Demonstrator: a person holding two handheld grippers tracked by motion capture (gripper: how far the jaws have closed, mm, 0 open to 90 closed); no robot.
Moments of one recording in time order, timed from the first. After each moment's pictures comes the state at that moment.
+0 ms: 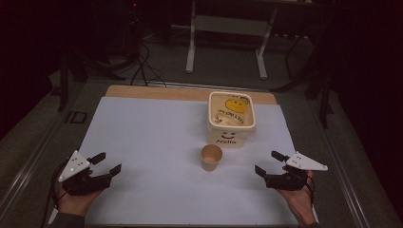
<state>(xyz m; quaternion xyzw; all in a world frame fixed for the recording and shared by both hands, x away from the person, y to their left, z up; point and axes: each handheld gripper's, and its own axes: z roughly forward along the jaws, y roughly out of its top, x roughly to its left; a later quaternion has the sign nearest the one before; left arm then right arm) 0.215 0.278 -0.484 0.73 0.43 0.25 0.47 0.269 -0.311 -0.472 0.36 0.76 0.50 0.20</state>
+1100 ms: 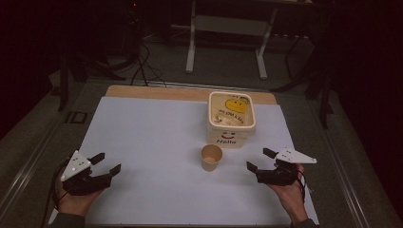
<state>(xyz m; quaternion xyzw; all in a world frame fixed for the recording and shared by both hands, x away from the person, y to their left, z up) 0.216 0.277 -0.486 0.73 0.44 0.26 0.45 0.280 -0.284 -0.465 0.36 0.77 0.49 0.19</state>
